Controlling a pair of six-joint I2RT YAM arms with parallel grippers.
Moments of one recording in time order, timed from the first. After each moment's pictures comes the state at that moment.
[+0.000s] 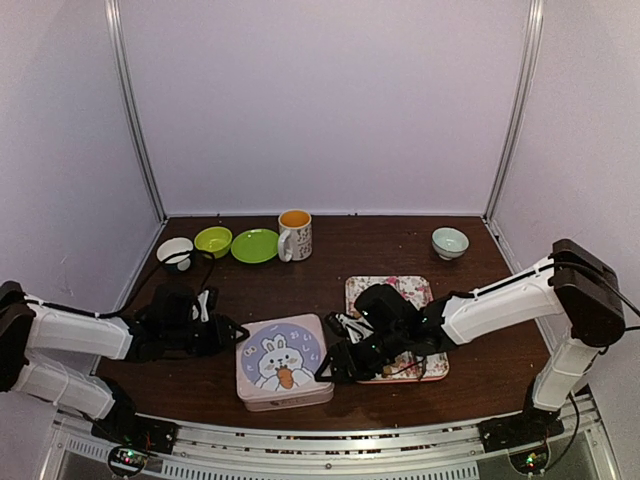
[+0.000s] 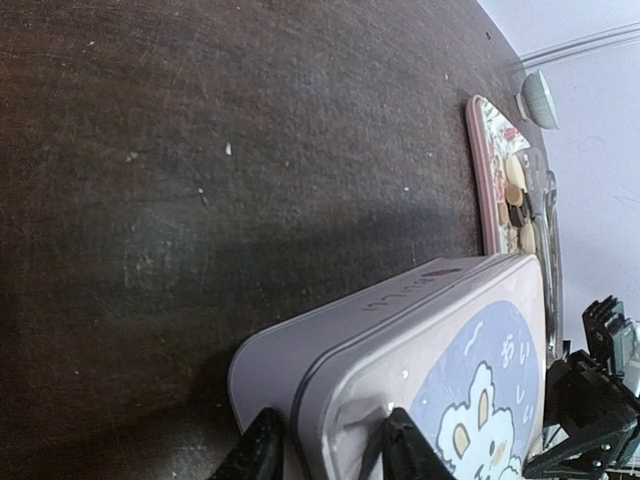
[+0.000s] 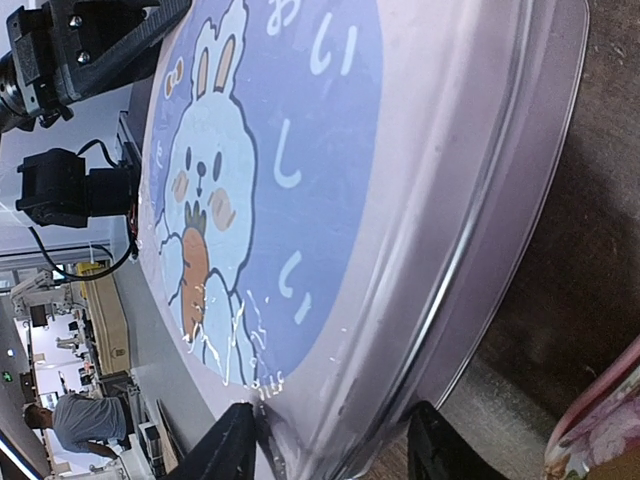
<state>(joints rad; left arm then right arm) -0.62 1.24 0.32 0.25 0.26 -0.86 1.05 1.72 0.86 0.05 -0.48 0.85</state>
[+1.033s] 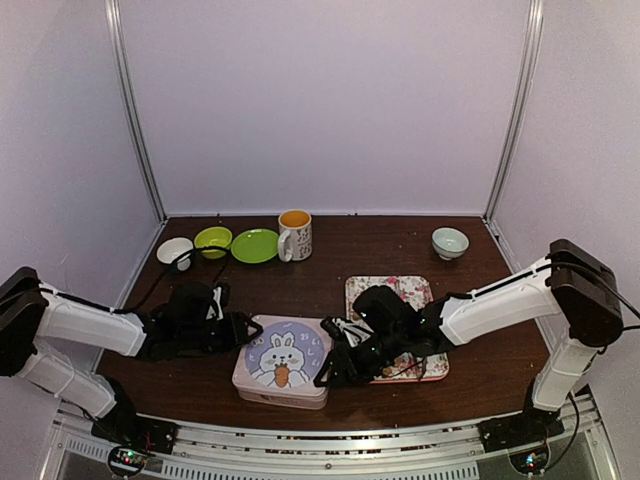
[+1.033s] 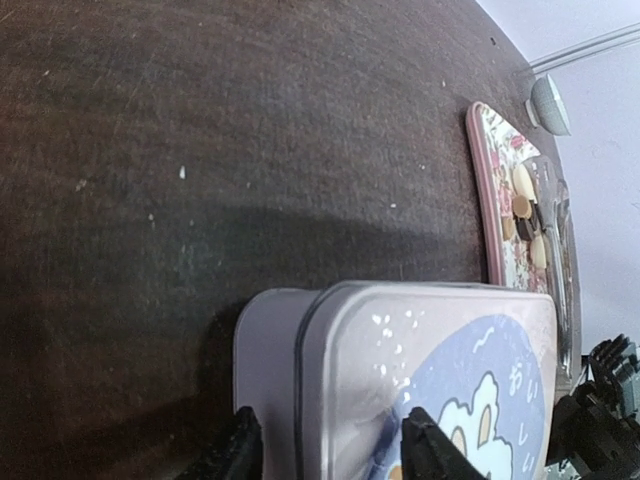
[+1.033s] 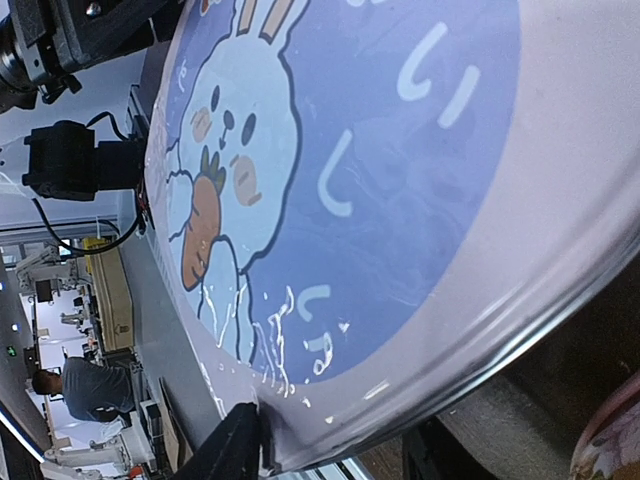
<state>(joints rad) -0.74 1.35 0.40 0.30 0.09 -0.91 1.05 1.73 0.87 0.05 -0.54 0.81</state>
